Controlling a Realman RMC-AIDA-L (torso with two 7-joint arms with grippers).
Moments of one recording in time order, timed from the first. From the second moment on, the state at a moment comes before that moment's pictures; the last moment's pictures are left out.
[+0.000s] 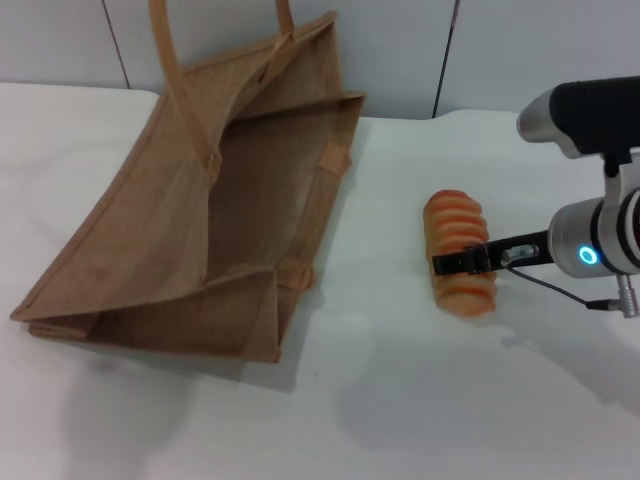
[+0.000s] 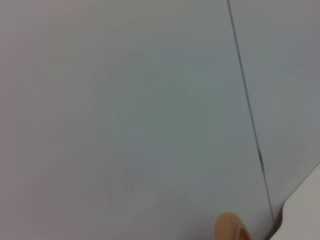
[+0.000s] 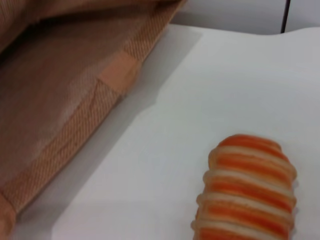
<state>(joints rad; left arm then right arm) -0.74 -1.97 1.06 1.77 -0.58 -1.45 0.63 0.54 2.02 -1.74 -1.18 0.64 0.95 -0.04</state>
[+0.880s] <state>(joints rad) -0.75 -1.98 1.06 1.78 -0.58 -1.45 0.63 0.60 2.02 -1.74 -1.11 0.64 0.96 -0.08</state>
